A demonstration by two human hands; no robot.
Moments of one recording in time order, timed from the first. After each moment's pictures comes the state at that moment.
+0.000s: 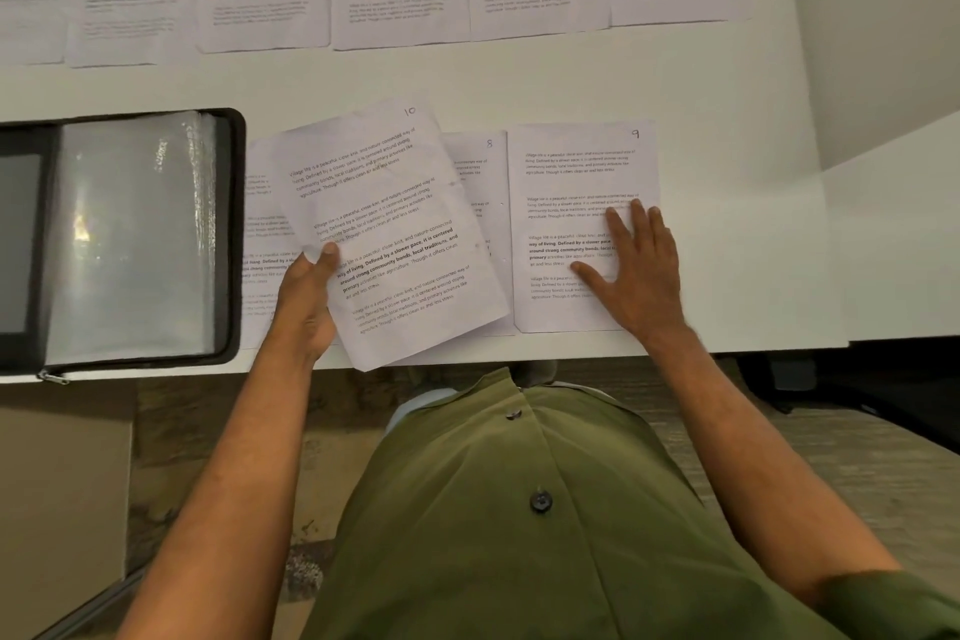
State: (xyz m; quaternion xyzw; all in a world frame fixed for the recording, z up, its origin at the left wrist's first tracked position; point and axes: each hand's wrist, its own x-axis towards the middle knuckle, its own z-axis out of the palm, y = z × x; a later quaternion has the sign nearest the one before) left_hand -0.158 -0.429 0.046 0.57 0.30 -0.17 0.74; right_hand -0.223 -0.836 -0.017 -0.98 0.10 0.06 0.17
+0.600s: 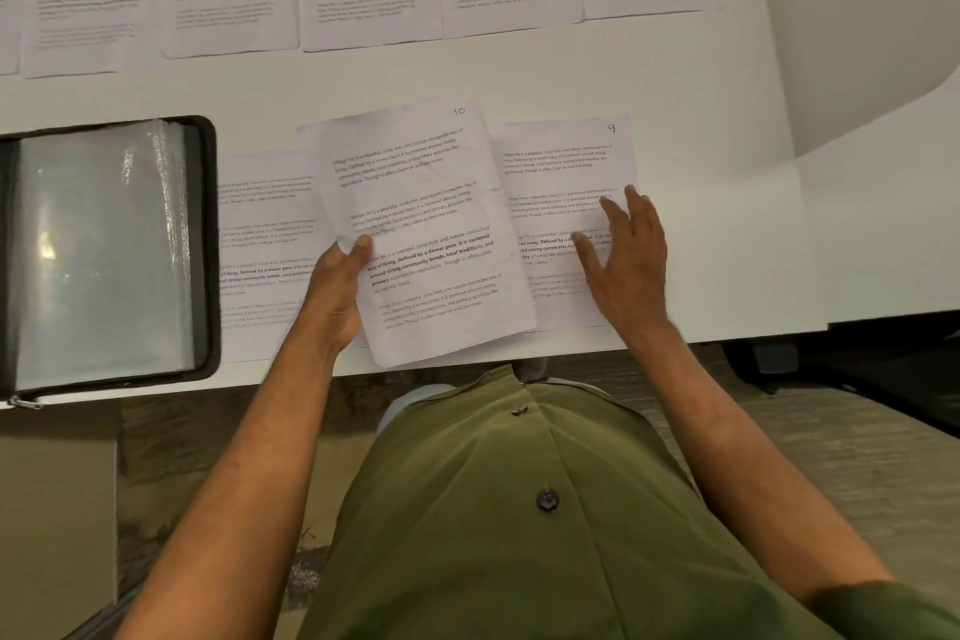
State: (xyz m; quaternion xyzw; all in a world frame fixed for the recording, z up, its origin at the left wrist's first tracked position) left_hand -0.148 -0.478 0.043 0.58 0.25 -0.24 0.73; right_hand -0.221 -0.824 0.008 -0.95 0.15 -0.02 0.26
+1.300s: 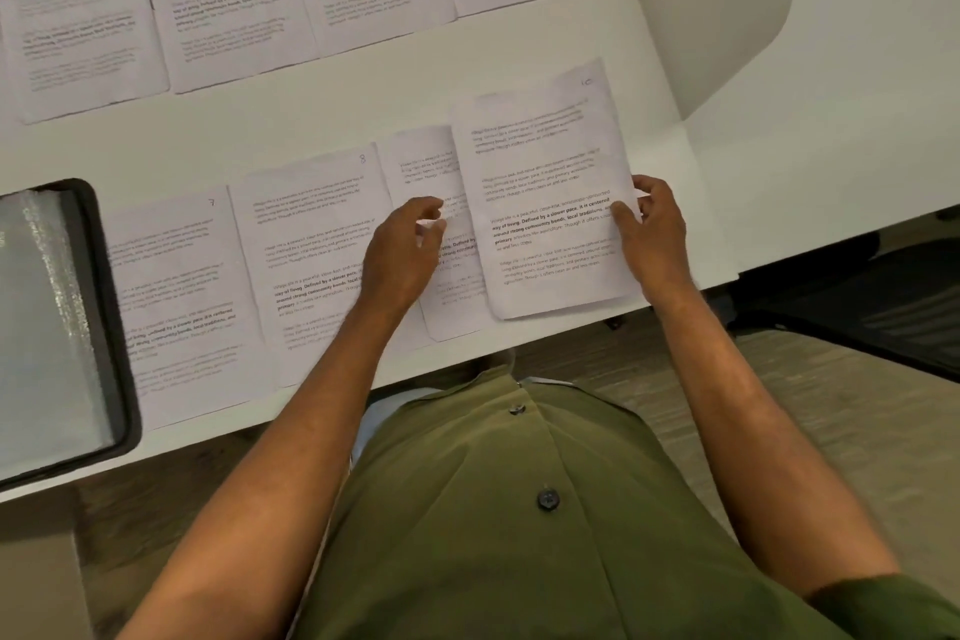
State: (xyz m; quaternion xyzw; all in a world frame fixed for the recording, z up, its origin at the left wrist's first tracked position) left_hand -0.138 -0.651 0.048 0.89 -0.09 -0.19 0.39; right_hand -0.245 -0.932 0.057 -0.78 0.39 -0.01 0.49
